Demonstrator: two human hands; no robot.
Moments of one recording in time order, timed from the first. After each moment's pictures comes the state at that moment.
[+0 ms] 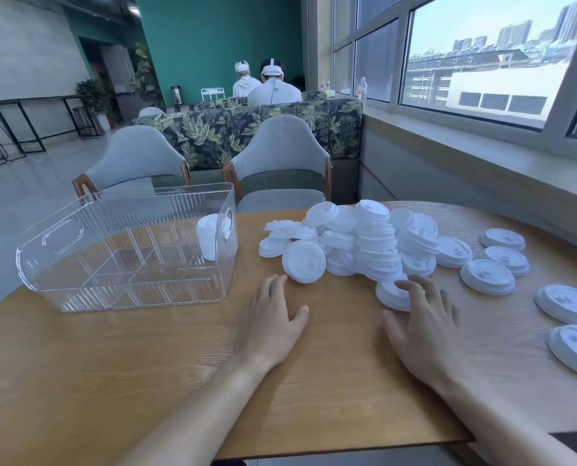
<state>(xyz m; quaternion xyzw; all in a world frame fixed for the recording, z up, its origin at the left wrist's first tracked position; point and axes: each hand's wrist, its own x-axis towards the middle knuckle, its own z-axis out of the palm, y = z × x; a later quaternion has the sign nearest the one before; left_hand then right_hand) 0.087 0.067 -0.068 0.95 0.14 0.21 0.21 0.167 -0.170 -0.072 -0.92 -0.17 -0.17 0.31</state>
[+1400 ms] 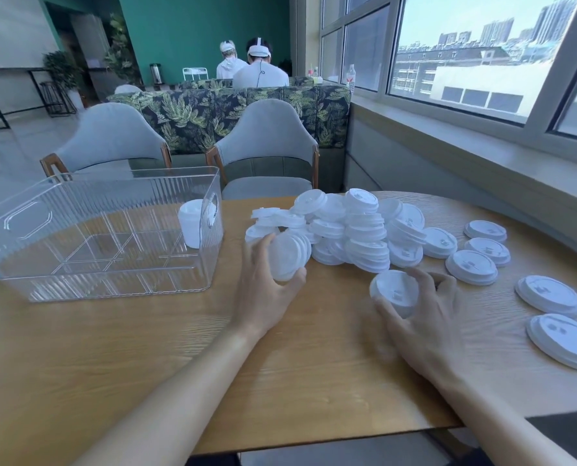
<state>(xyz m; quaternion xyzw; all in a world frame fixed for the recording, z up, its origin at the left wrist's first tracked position) 0.117 0.073 -0.062 0.86 0.10 0.34 0.37 0.155 -0.179 -0.061 -0.90 -0.11 -0.14 0.41</state>
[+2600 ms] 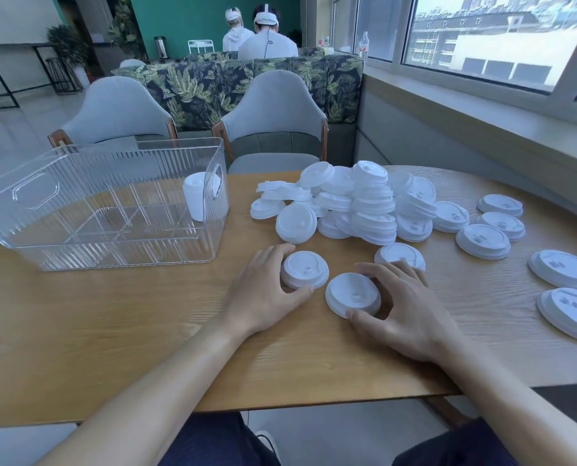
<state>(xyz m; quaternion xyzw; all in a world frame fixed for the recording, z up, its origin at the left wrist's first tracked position) 0.075 0.069 -0.063 0.95 0.07 0.16 0.27 0.150 -0.178 -0.066 -0.89 -0.36 -0.06 0.27</state>
